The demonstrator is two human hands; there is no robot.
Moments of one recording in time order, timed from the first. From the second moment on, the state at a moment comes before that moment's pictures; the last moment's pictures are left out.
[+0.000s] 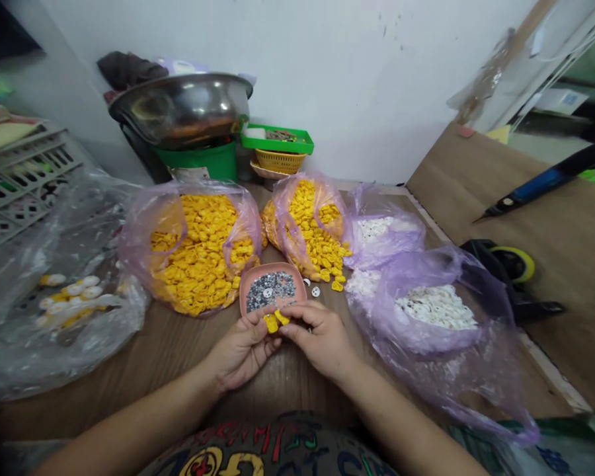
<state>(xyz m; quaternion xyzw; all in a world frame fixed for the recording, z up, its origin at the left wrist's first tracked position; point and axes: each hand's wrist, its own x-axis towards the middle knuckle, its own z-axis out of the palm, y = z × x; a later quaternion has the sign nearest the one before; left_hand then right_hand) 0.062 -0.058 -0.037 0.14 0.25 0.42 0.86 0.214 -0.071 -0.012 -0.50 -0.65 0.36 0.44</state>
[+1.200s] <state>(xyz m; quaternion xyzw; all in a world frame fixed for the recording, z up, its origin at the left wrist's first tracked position) 0.066 -0.062 -0.036 0.16 0.27 0.36 0.88 0.206 -0.074 -0.010 -0.45 -0.86 -0.03 0.23</state>
